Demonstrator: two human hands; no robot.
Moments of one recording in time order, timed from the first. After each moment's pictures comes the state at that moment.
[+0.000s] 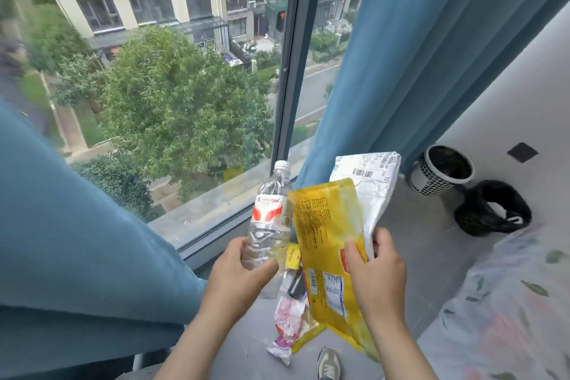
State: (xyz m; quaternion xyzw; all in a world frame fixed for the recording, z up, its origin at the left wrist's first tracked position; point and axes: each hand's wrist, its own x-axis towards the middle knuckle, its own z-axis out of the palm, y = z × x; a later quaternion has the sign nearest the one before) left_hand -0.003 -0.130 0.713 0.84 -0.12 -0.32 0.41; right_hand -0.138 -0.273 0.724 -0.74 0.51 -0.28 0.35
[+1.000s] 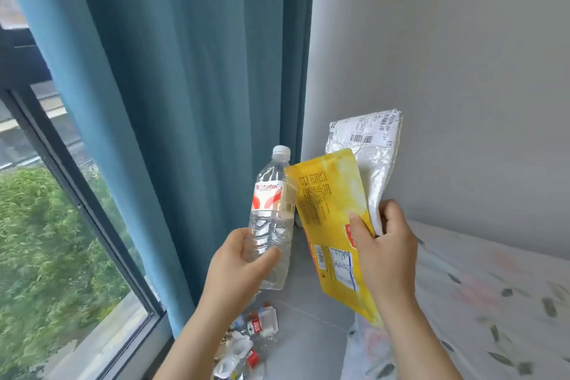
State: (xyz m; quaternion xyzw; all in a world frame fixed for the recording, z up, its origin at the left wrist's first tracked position) left_hand -0.239 -0.366 0.913 0.74 -0.42 -0.30 0.43; right_hand -0.420 -0.436 0.927 -0.60 0.52 -0.55 0.24
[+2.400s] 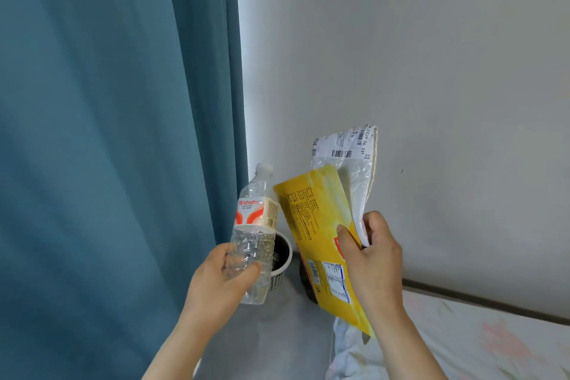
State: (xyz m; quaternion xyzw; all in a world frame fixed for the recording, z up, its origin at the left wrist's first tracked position) left_hand -0.256 -0.818 0.896 0.71 -0.45 -0.34 0.41; right_hand -0.462 -0.868 0.914 -0.58 0.59 -0.52 0.22
